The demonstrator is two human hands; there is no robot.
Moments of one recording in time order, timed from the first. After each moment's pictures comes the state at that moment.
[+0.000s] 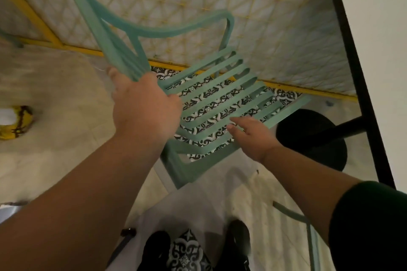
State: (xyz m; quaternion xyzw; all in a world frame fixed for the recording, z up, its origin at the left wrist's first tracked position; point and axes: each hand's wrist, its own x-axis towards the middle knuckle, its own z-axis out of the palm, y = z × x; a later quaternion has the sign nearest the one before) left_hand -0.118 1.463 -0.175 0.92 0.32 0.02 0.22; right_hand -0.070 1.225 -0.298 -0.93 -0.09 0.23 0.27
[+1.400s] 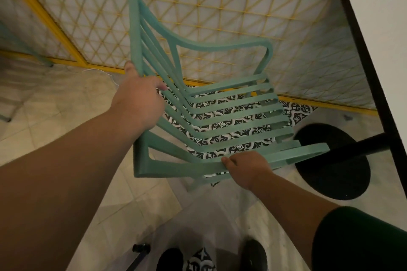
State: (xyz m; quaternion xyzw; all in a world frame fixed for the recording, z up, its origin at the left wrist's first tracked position) left_hand -0.069 1.559 -0.178 0.96 0.20 0.00 0.20; right_hand -0.087 1.285 -0.316 -0.95 -0.18 0.26 0.02
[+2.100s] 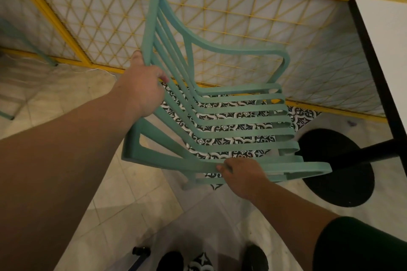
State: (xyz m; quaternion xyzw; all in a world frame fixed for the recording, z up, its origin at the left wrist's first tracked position) left_hand -0.041 1.588 -0.176 0.97 0.14 0.00 0.21; right_hand -0.097 1.303 -0.323 -0.94 -0.14 0.30 0.10
